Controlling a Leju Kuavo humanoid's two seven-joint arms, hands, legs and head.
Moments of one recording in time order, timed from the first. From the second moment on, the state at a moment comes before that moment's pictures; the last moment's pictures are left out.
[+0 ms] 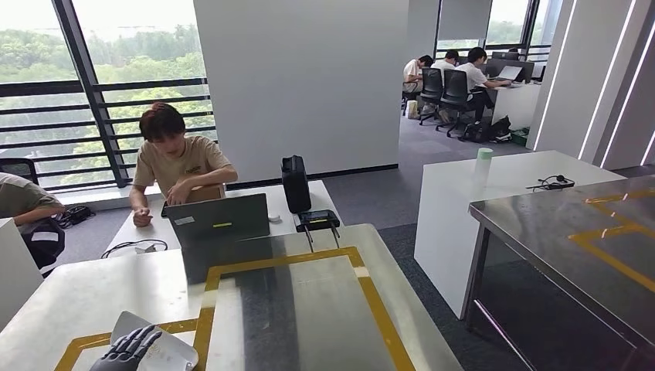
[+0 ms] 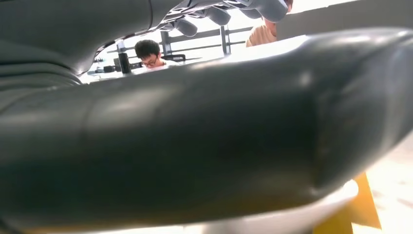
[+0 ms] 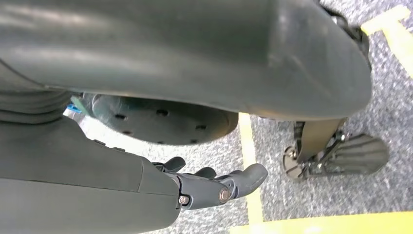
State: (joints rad) left arm -0.71 0.31 -0.60 -0.47 -0.77 0.42 -0.39; right arm -0.02 0.05 0.65 -0.16 -0.73 -0.03 0.08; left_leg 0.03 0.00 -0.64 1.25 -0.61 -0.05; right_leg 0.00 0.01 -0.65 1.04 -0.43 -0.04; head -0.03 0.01
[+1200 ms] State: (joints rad) left arm -0.61 0.35 -0.60 -0.51 -0.76 0.41 -0.34; right arm -0.03 0.04 0.67 -0.16 -0.72 -0.03 0.09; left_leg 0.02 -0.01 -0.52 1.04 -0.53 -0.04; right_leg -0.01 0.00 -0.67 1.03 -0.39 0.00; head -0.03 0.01
